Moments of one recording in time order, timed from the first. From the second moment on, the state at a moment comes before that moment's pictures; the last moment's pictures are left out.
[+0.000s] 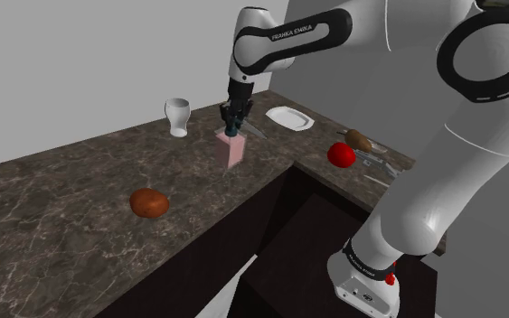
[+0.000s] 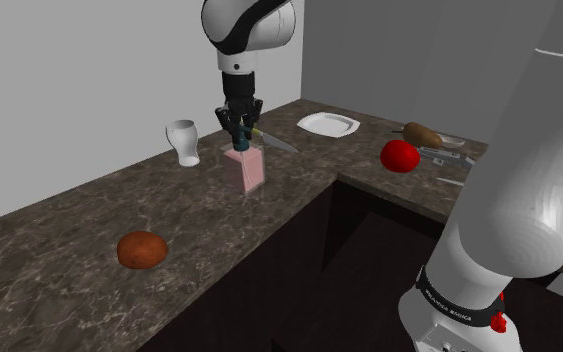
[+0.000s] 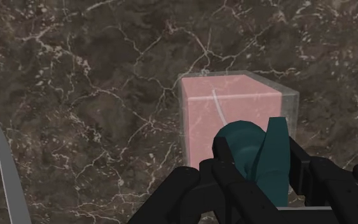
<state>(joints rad) 0.03 0.00 -0.02 -2.06 0.04 2.07 0.01</state>
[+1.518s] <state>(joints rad) 0.03 -0.05 -0.02 -1.81 0.04 1.76 0.02</state>
